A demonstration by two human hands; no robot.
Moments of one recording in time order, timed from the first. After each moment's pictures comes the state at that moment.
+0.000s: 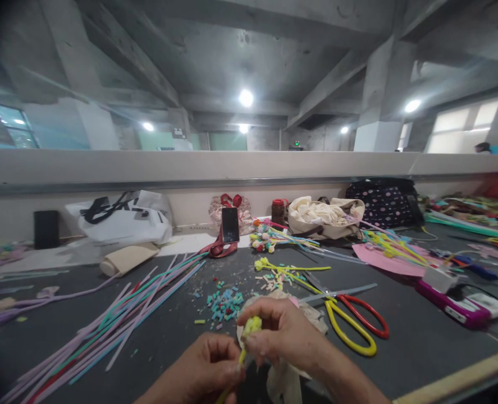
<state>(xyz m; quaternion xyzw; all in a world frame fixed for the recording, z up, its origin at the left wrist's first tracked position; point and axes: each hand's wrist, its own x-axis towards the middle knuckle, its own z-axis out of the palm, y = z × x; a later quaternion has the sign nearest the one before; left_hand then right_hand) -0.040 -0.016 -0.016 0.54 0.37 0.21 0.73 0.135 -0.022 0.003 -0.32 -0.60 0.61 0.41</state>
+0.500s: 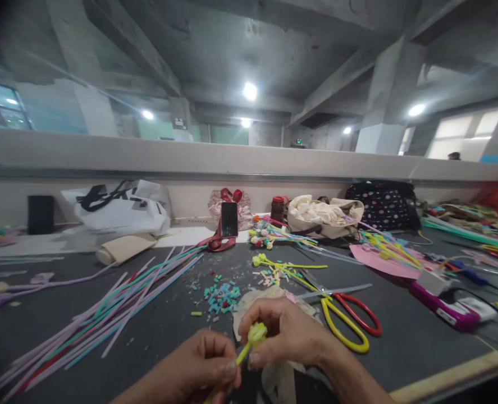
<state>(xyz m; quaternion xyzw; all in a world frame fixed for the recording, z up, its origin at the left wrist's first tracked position) -0.048 -0.019 -0.015 0.57 0.34 0.18 0.73 0.146 -0.022 0.006 -0.29 -0.66 0.60 0.34</state>
